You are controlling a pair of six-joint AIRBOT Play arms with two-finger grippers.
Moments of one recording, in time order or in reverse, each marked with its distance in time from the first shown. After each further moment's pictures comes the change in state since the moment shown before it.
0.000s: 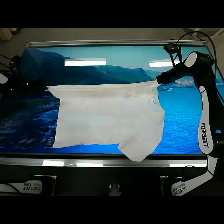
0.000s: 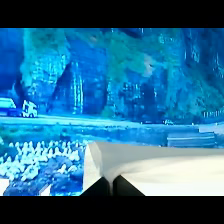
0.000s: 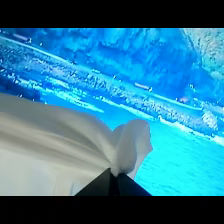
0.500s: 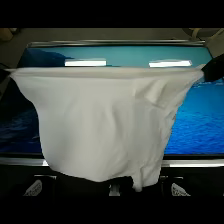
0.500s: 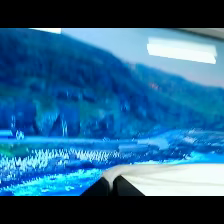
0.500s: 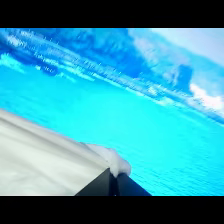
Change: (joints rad) left arm 0.080 0.544 -0.051 -0.020 -0.240 -0.043; right arm -0.113 0.484 0.026 -0.017 0.414 -0.142
